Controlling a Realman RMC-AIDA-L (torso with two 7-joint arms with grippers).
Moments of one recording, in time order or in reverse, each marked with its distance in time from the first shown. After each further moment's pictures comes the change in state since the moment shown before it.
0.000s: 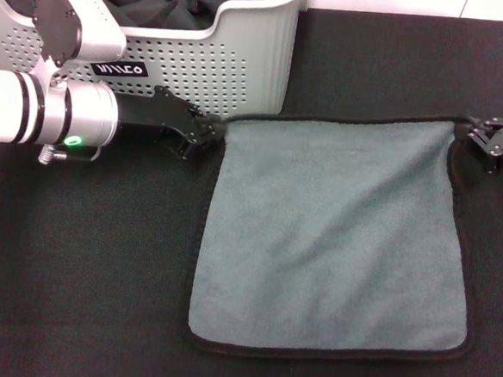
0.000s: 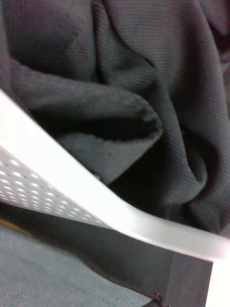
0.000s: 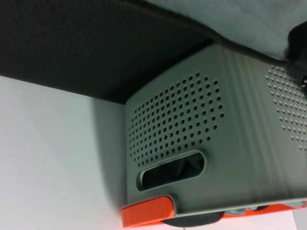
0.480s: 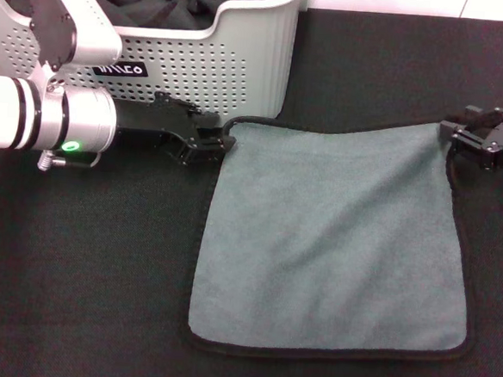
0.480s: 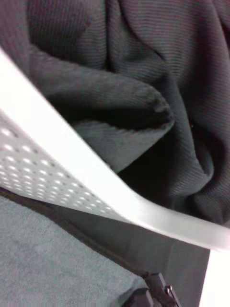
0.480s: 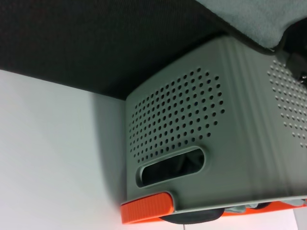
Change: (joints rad) left arm 0.010 0.000 -0.006 -0.001 -0.009 0.028 -0.001; right arm -0.003 0.013 0.004 -0.020 -0.002 -0.010 -0.003
